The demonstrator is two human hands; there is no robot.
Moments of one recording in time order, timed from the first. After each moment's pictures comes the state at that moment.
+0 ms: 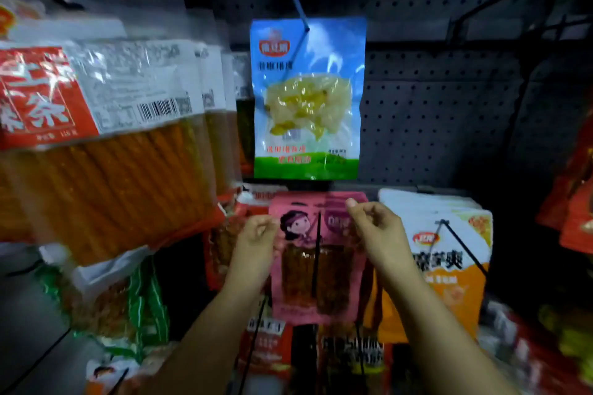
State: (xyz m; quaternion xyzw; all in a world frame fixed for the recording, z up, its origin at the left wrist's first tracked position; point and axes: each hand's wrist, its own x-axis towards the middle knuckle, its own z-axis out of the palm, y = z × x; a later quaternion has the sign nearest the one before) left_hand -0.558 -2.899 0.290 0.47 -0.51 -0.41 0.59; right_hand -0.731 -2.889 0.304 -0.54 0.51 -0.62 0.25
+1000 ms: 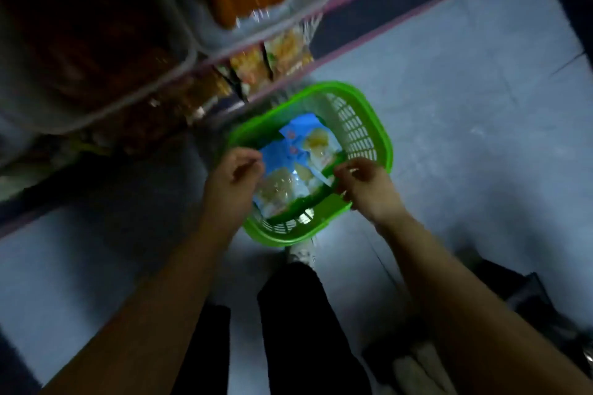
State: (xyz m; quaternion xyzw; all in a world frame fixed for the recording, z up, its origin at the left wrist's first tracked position) left_hand -0.917 -2.559 -0.294 0.51 -0.58 -0.63 0.10; right_hand -1.072 -2.430 -0.294 -0.11 0.85 -0.29 0.42
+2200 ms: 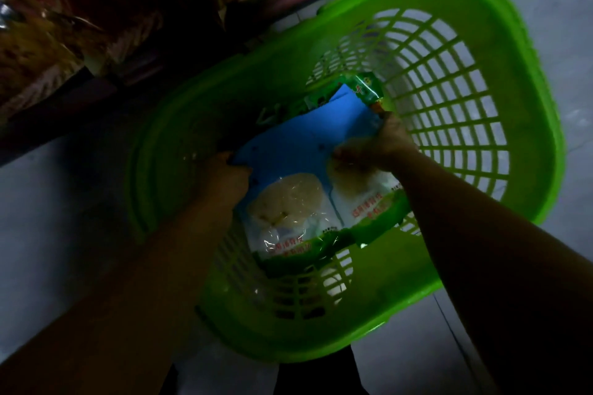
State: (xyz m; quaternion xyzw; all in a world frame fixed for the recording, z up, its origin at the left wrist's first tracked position) left_hand -0.958 -2.583 -0.622 0.70 -0.50 -0.50 -0.12; right_hand -1.170 -2.477 -0.658 -0.09 0.87 -0.08 0.47
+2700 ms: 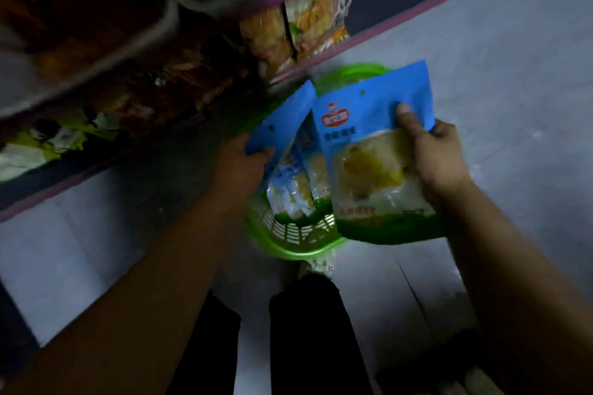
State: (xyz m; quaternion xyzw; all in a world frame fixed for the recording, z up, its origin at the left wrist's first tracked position) left_hand -0.953 -2.586 -0.369 0.63 -0.53 -0.56 0.06; right_hand -1.146 -2.457 -0.350 -0.03 0.84 -0.41 0.34
